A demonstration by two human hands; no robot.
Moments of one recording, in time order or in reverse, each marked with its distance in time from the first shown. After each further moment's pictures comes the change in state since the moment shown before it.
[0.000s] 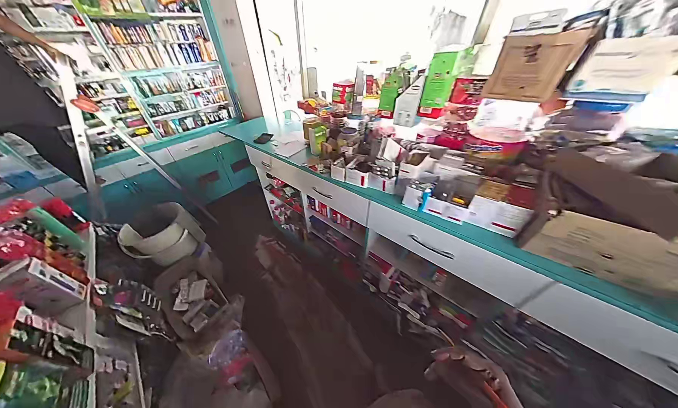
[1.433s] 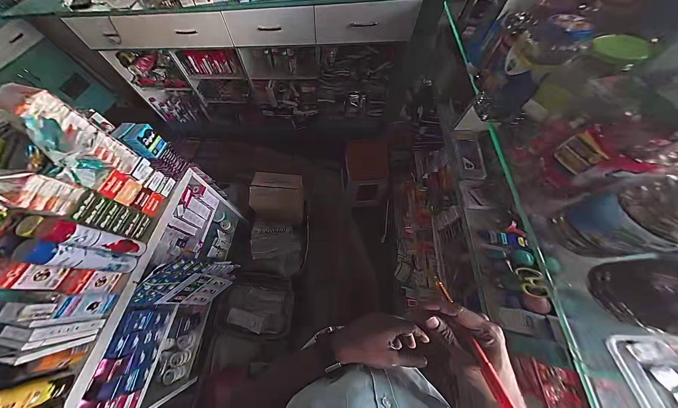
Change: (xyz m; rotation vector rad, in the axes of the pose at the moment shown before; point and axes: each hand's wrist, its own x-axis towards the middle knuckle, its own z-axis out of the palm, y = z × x) left_hand -0.808 0.203 0.689 -0.095 -0.734 0.094; right_hand -1.050 -0.290 0.592 -0.317 0.695 0.074
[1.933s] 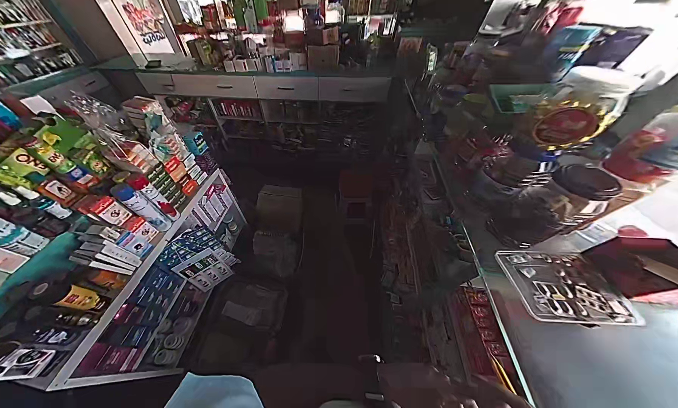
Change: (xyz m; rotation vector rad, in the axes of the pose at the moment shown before) left_hand -0.033 0.065 0.279 0.074 -0.236 0.161; right_hand -0.325 -0.093 -0.032 -0.312 0.273 -0.132
